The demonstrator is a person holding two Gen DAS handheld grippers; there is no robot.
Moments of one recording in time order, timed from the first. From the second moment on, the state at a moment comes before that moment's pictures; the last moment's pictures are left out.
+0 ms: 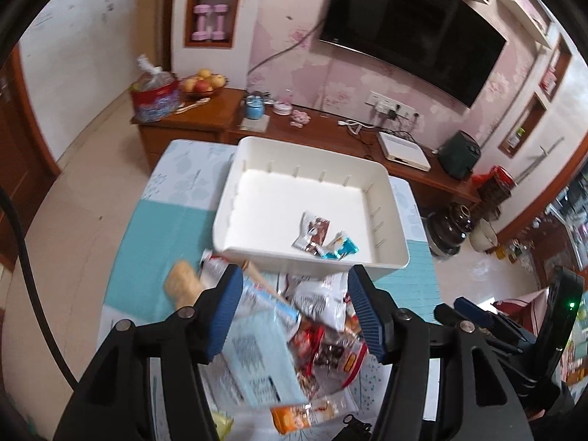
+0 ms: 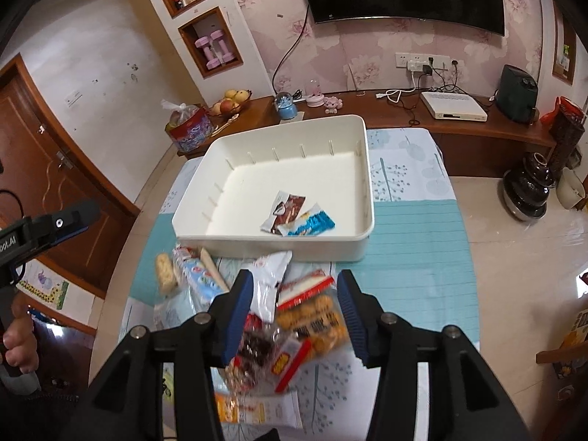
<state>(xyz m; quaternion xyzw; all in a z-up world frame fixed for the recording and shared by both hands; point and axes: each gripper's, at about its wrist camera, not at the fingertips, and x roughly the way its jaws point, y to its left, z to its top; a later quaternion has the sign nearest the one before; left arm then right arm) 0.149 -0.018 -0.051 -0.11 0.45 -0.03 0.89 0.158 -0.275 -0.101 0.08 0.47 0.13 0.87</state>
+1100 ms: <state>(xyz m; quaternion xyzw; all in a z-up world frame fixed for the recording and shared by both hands) 0.010 0.002 -0.131 -0.09 0.58 0.07 0.81 0.074 -0.325 -0.153 0.15 0.55 0.14 0.81</state>
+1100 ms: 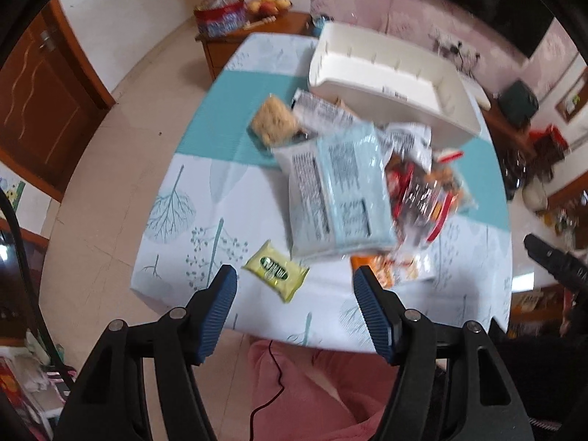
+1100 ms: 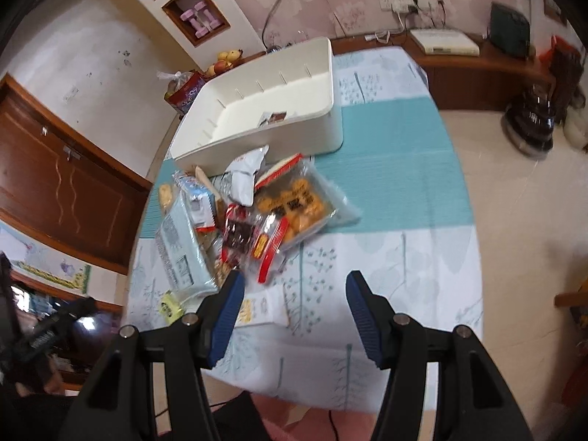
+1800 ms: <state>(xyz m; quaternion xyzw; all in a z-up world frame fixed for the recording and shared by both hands) 0.037 0.032 -0.179 0.03 0.66 -0.10 0.75 0.003 -0.287 -0.178 0.32 0.55 -0.01 0.77</state>
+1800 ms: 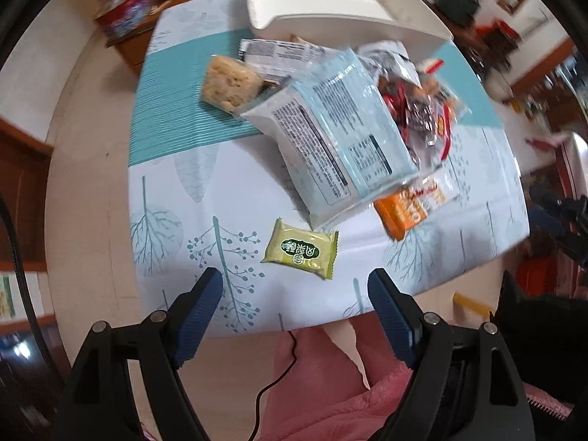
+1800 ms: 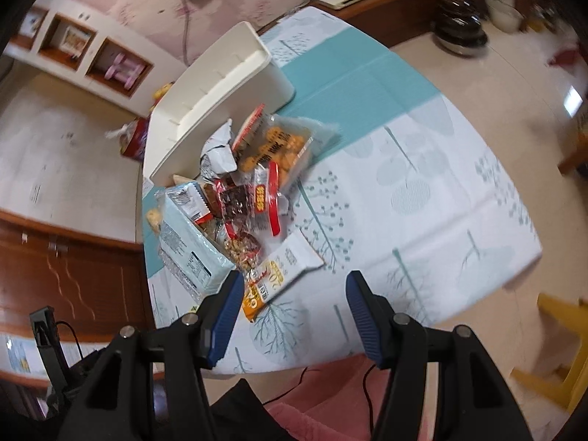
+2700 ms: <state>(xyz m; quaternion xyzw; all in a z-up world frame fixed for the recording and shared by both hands) 0.069 -0.003 -0.297 0.15 0.74 -0.24 0.61 0.013 -0.240 -0.251 0.50 0.55 -0.13 0.65</state>
